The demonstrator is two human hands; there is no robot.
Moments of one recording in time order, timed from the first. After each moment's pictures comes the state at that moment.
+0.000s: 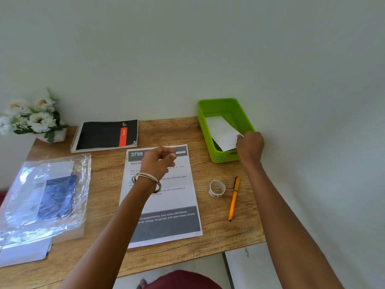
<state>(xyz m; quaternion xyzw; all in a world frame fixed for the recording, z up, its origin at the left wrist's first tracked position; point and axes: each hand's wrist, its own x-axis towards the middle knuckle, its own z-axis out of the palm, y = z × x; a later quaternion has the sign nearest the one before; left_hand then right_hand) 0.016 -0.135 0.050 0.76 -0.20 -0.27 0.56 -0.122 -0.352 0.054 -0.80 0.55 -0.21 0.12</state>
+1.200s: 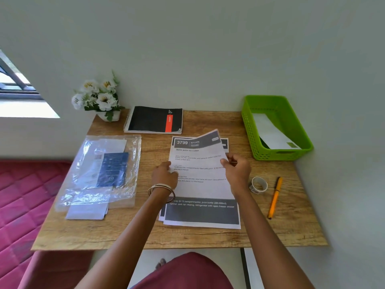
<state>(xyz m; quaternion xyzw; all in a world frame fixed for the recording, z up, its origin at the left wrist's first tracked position) 0.053 -0.036 -0.027 0.88 -0.08 -0.22 0.40 -0.067 -0.193 -0.001 -0.68 0.44 -0.29 0.51</state>
